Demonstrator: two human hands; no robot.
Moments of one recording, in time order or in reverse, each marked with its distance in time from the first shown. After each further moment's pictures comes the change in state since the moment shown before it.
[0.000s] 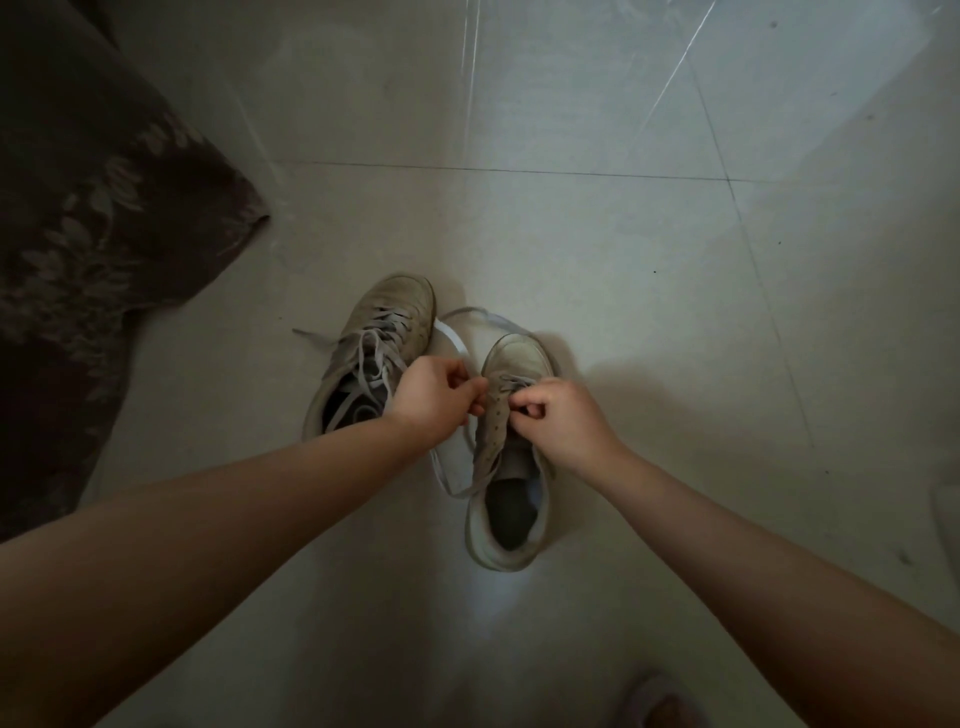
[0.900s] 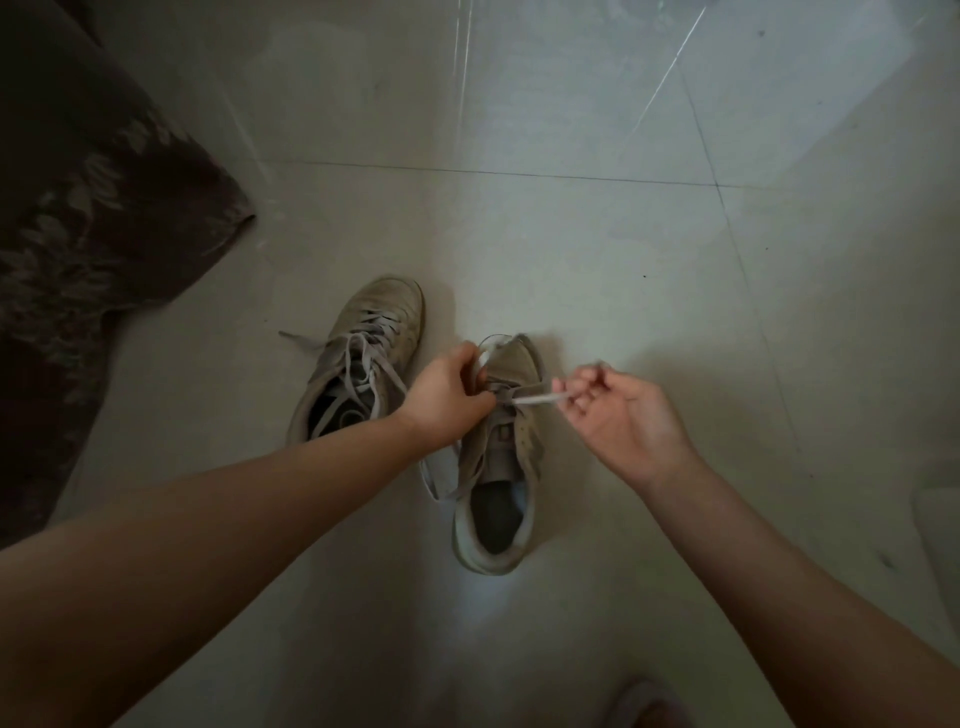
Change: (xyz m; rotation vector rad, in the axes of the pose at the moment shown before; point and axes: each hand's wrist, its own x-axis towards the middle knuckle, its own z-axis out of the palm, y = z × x) left_hand 0.012 0.000 0.011 0.170 -0.059 0.224; right_hand -0.012 0.008 -0.049 1.730 0.123 0.553
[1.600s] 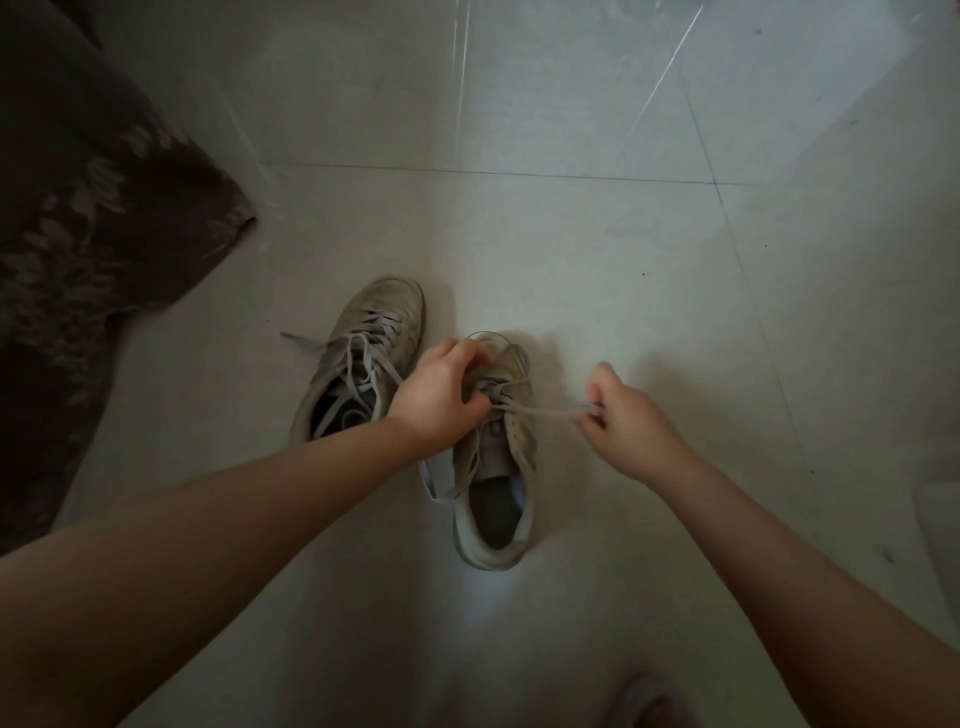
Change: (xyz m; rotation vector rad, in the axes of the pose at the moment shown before) left_hand 0.000 -0.011 -0.006 0.246 0.011 0.157; right_hand 0.007 -0.005 -0.036 -1.926 0.035 -0.474
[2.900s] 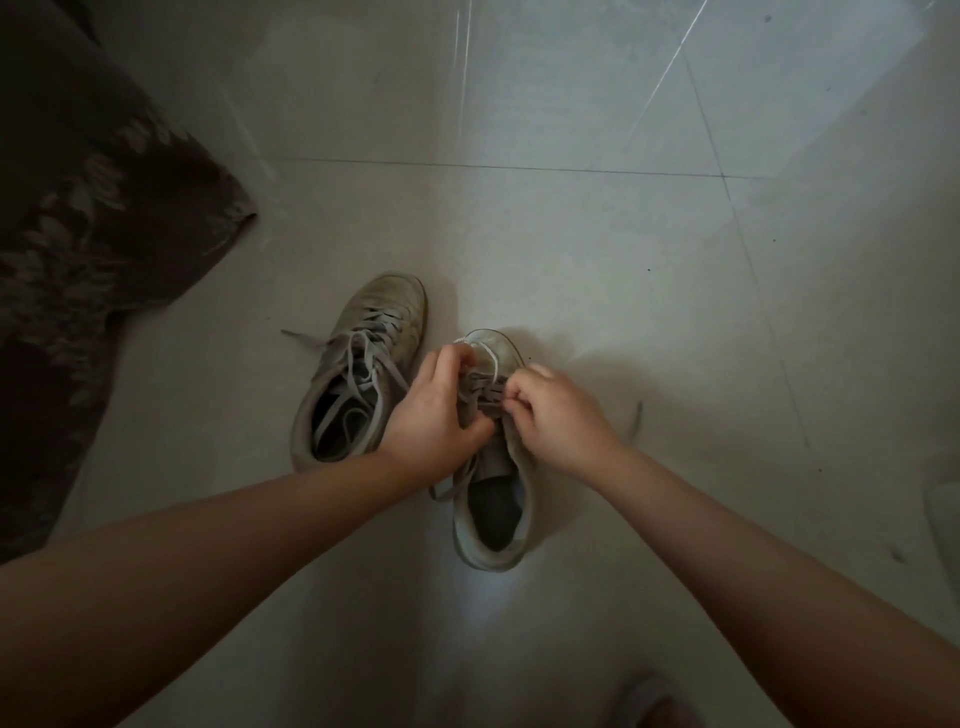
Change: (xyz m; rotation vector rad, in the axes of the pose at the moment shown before) left_hand -0.027 0.001 0.008 -0.105 0.125 -0.002; right_hand 0.018 -0.052 0.032 -0.007 0.035 -0.259
